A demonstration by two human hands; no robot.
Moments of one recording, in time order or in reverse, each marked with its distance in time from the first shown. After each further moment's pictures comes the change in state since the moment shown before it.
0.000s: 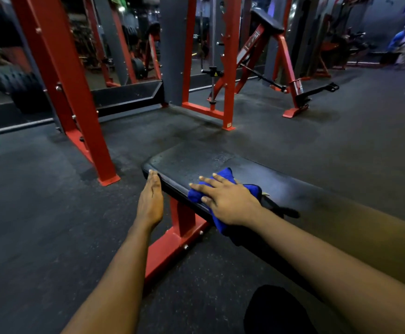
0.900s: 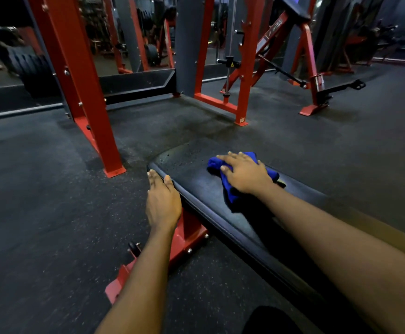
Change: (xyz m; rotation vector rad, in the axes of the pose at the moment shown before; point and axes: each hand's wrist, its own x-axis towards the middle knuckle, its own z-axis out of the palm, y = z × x) left_hand 0.022 0.014 0.032 0.281 0.190 -0.186; right_hand 0.107 0.075 0.008 0.126 0.067 0.236
